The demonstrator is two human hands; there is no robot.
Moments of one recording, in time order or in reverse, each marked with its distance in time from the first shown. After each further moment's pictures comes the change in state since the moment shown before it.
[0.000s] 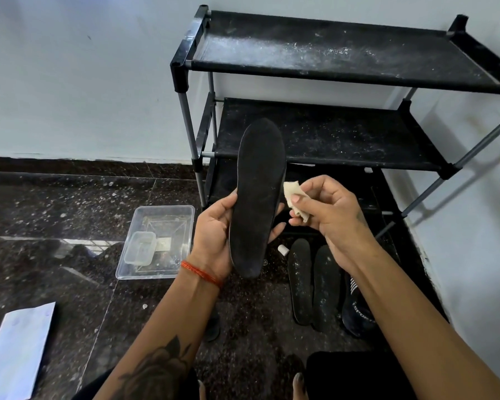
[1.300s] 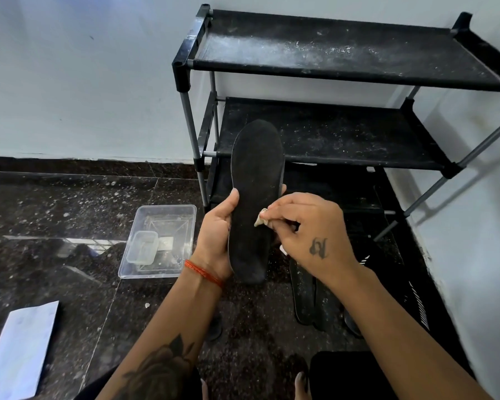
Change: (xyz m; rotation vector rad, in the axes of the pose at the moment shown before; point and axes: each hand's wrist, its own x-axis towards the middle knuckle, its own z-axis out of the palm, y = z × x) left_hand -0.002 -0.001 0.003 0.057 -0.097 -0.096; right_hand -0.007 0.021 0.020 -0.851 0.006 -0.750
